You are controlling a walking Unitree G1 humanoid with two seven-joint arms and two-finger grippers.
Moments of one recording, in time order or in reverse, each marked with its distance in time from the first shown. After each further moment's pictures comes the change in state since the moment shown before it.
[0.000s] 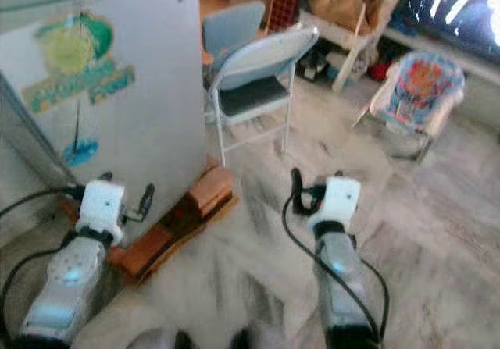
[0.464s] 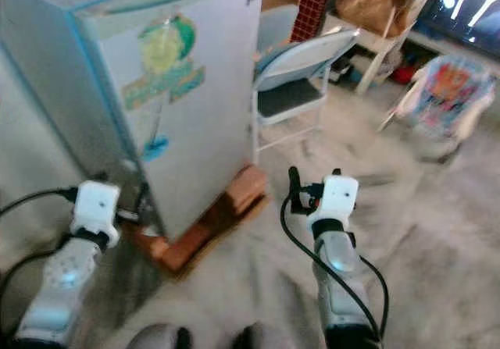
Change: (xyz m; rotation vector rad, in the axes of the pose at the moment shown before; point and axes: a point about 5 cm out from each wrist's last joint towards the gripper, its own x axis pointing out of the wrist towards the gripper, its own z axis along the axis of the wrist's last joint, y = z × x) left arm -0.003 0.001 0.000 -0.008 -0.005 0.011; right arm -0.003 0.000 -0.001 -0.008 0.014 0.013
